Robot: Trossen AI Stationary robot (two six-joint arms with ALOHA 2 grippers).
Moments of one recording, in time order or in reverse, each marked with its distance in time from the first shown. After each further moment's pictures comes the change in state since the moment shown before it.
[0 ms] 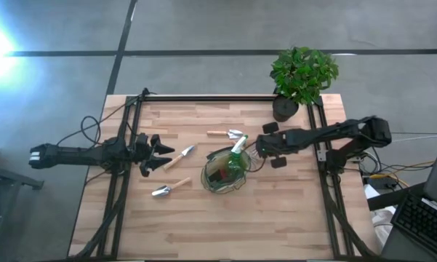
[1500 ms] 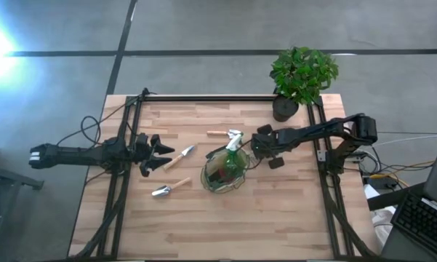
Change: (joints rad) left arm 0.000 0.000 0.000 0.000 0.000 0.000; right arm -0.049 0.161 0.006 0.067 -0.119 -0.093
